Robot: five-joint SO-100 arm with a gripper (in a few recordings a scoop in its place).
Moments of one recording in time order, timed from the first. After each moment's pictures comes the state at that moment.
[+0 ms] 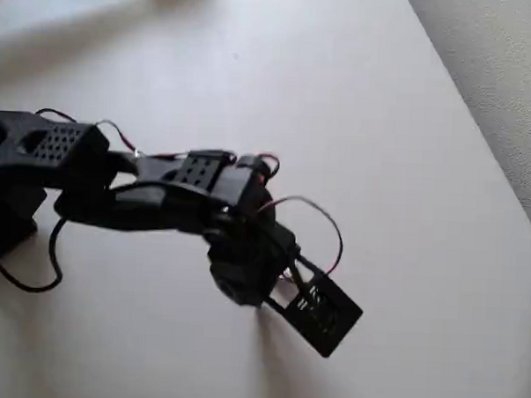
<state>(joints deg) 38.6 14.5 -5.2 105.6 -71.3</state>
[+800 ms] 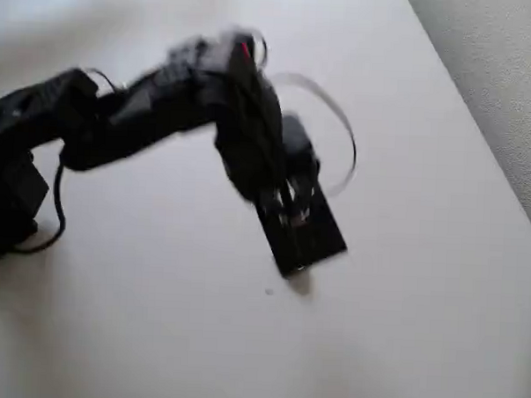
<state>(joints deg) 23.6 34.7 -5.0 106.2 -22.0</state>
